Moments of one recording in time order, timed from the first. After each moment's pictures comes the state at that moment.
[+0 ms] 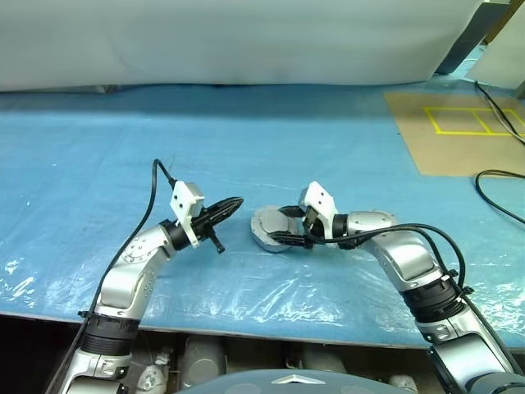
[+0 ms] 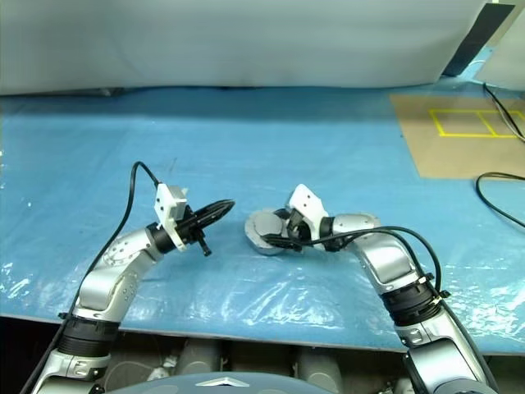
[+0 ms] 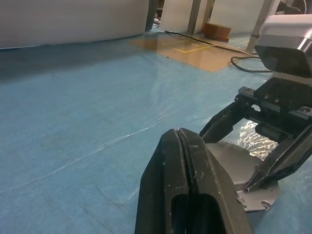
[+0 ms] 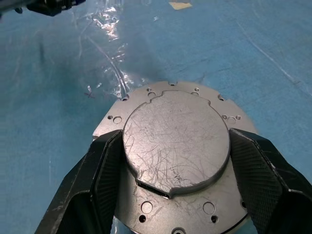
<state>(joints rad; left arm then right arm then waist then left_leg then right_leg) -0.16 0.35 -0.04 -0.15 -0.43 0.22 -0.79 -0.38 -0.52 0.26 -0.13 0.30 0.61 0.91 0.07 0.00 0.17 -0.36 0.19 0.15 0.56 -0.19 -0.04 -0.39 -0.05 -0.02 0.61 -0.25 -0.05</state>
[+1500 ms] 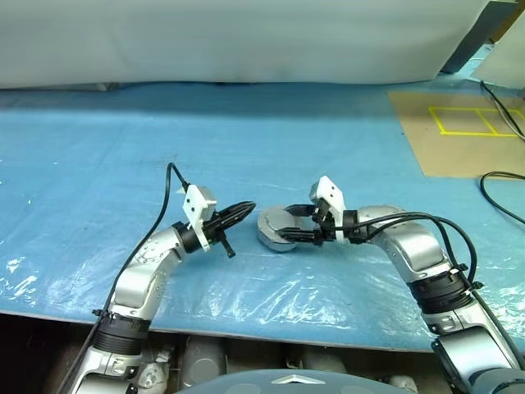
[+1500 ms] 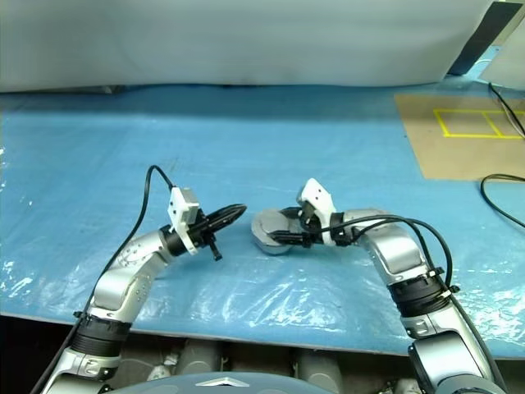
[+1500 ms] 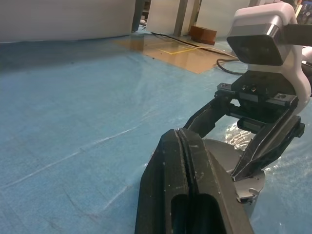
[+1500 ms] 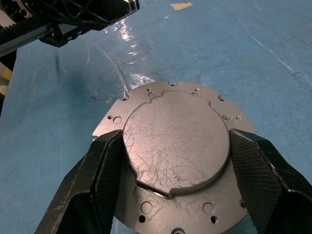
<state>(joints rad) -0.17 0.30 -0.09 -0.11 -0.41 0.19 -0.82 -0.42 -0.55 0.22 -0.08 0.34 0.65 0.97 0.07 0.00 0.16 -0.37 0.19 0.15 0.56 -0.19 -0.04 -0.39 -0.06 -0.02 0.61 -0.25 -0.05</state>
